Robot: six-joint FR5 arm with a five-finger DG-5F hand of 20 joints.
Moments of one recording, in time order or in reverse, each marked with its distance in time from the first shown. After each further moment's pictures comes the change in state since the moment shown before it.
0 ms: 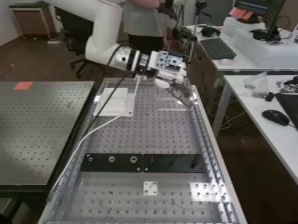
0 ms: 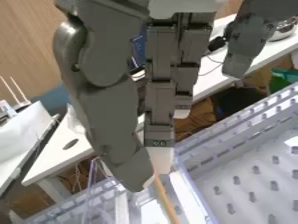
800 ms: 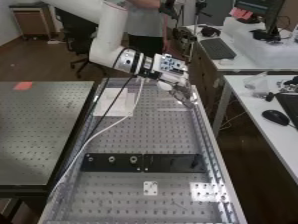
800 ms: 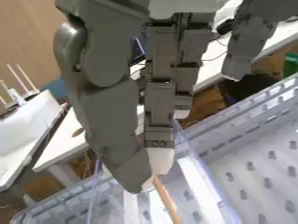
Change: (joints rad) arm -0.017 -0.036 0.045 -0.041 -0.089 0.020
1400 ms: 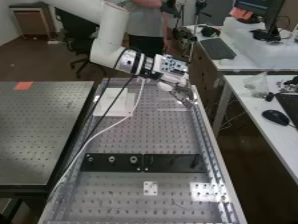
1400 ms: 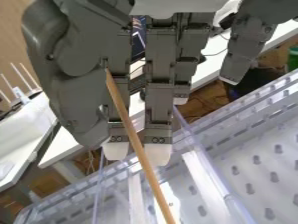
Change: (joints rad) arm -0.001 -0.009 0.018 -0.010 0.007 0.013
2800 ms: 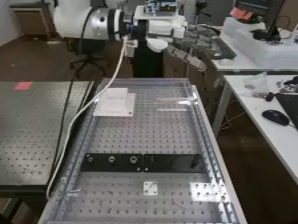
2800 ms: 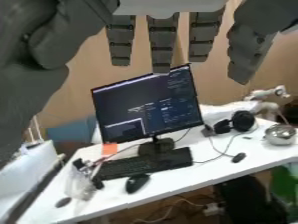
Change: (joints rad) arm -0.091 0.289 -0.122 0.116 -0.016 -0.341
